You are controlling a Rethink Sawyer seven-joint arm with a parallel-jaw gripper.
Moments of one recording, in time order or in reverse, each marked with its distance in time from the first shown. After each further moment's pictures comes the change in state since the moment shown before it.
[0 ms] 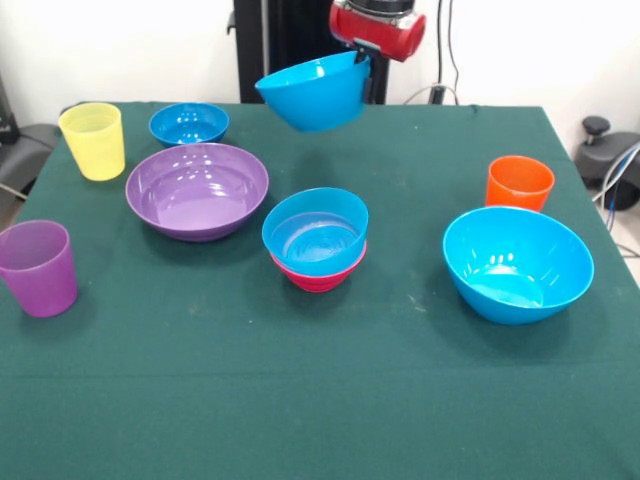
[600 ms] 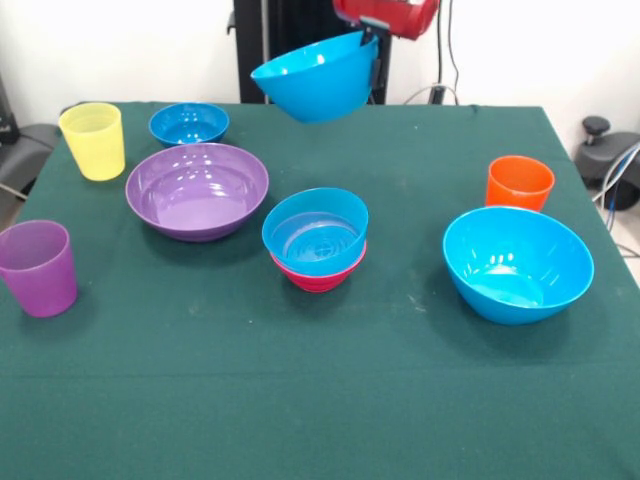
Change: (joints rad) arm -0.058 -0.122 0.103 -0.050 -0.022 0.182 -0.001
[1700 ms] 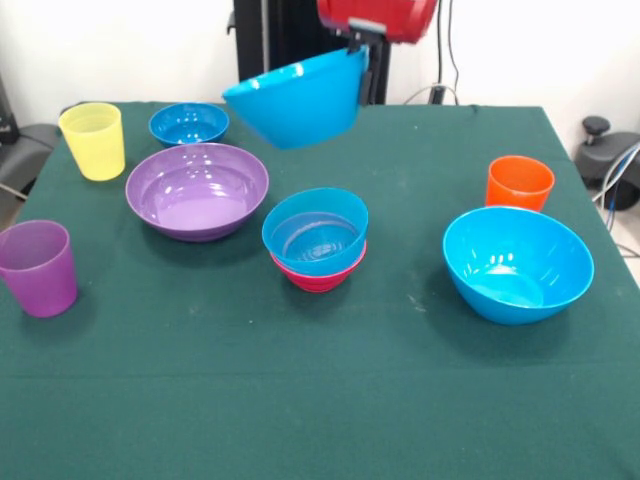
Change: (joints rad) arm -0.106 0.033 0.169 -0.181 -0.192 0.067 -0.005
